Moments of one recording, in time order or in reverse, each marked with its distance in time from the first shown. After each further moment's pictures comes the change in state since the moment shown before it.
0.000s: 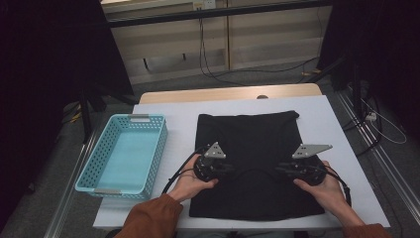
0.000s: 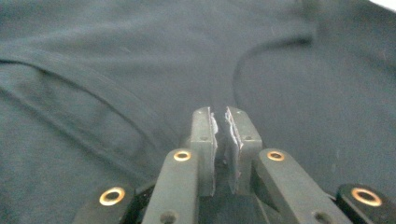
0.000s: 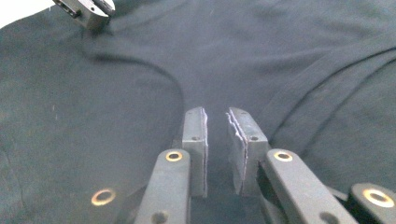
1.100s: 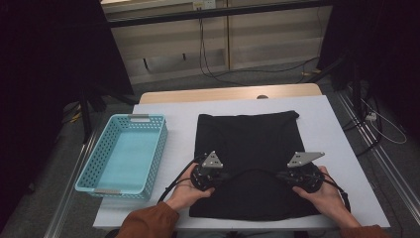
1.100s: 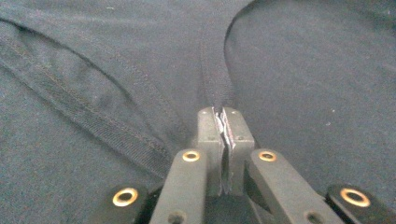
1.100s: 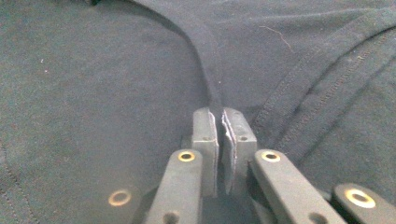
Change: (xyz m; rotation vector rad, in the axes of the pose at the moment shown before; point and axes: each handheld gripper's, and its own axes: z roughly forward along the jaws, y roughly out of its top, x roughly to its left) left arm -0.013 -0.020 -0.005 0.001 0.004 -0.025; right arm 0.012 -0.012 0.008 0.086 -0.020 -0.058
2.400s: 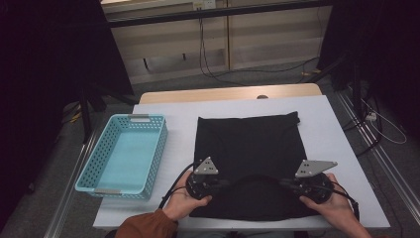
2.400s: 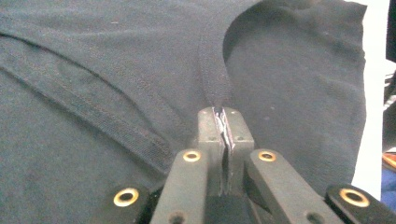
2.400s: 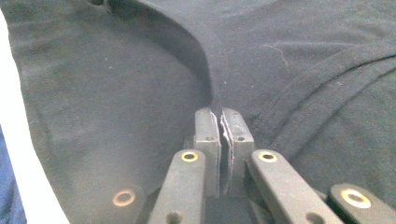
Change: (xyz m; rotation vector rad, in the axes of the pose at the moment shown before) left arm -0.021 -0.009 -0.025 -0.050 -0.062 -0.049; right arm 0.021 -0.007 -0.031 -0.061 0.034 -0.046
